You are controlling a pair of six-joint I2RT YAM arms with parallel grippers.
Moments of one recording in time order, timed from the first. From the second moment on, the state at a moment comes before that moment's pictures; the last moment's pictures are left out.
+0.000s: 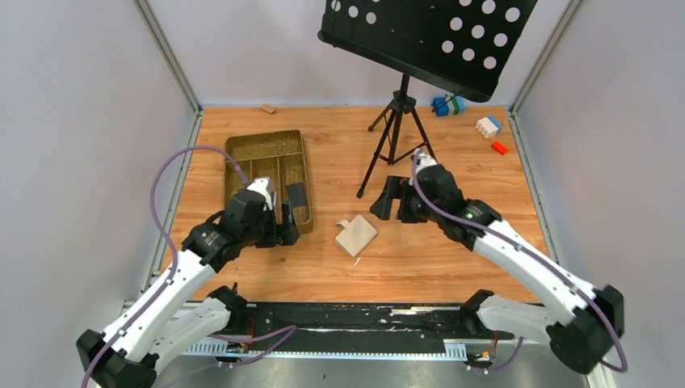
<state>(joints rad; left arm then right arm) -0.56 0.80 0.75 -0.76 -0.01 -0.57 0.67 1.14 0.94 -0.46 -0.11 0.67</state>
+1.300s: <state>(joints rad) -0.23 1.00 0.34 0.09 -0.54 -0.09 0.16 0.94 0.33 0.22 0.37 0.03</state>
